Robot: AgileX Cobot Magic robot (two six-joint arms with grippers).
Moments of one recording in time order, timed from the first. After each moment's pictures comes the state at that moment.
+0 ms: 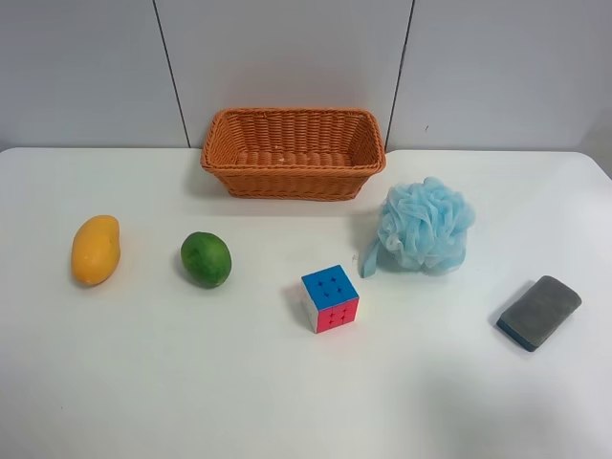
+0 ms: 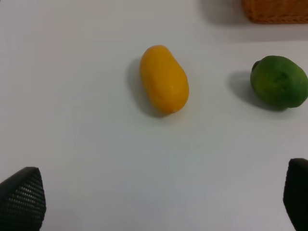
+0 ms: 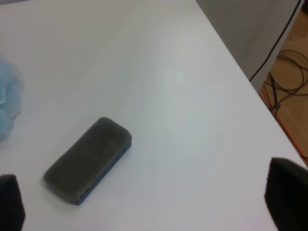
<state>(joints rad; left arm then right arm) 0.01 -0.01 -0.51 -0.05 1.06 0.04 -0.13 0.00 -0.48 -0.17 1.05 0.09</state>
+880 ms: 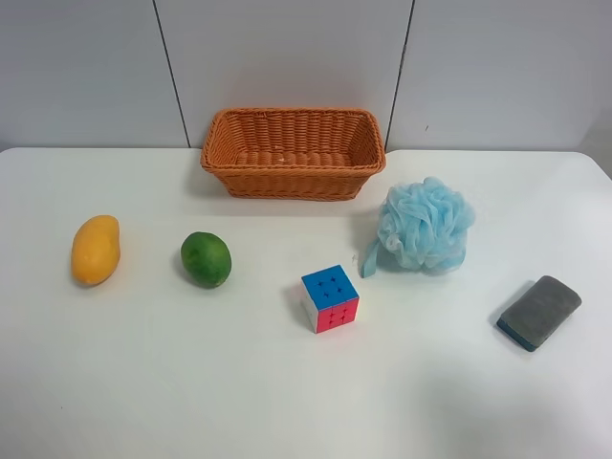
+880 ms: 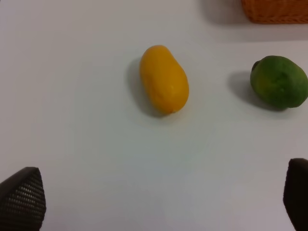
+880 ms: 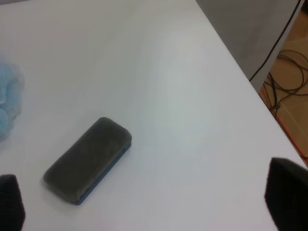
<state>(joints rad) 0.01 -0.01 -0.51 -0.05 1.06 0.04 -0.13 0.00 -0.48 -0.17 1.05 0.09</state>
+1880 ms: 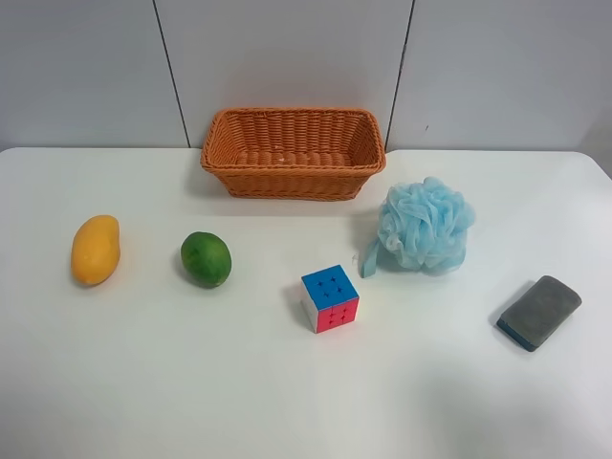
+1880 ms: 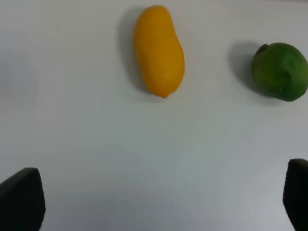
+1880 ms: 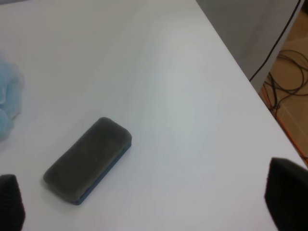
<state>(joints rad) 0.01 1.00 -1.11 -0.07 1.20 -0.09 -0.13 0.00 -0.48 -0.17 1.05 0.09</state>
